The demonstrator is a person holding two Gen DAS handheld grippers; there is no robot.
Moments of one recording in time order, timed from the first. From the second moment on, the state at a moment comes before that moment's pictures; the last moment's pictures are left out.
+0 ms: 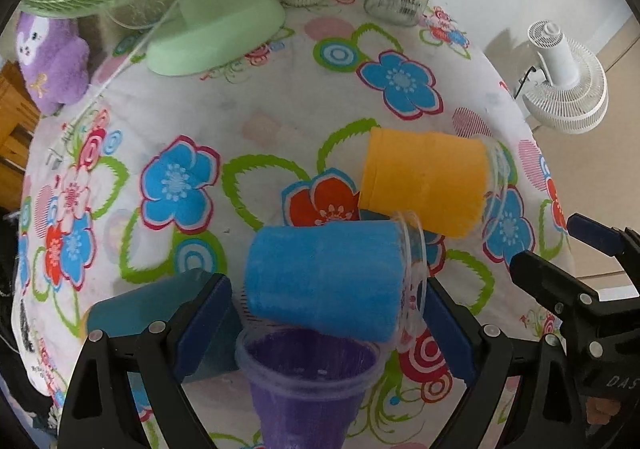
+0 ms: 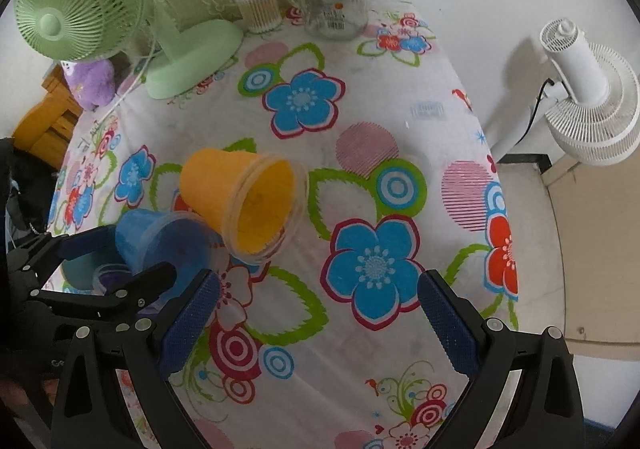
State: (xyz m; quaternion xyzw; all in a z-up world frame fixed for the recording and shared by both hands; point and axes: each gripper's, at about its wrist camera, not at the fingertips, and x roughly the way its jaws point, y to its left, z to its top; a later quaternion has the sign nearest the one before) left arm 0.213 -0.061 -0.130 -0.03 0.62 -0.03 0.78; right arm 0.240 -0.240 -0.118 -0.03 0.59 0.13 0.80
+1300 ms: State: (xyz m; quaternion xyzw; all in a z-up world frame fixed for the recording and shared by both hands) left arm 0.173 -0.054 -0.061 -0.01 0.57 -0.04 0.82; right arm 0.203 -0.225 -0.065 -0.03 0.56 0.17 0.81
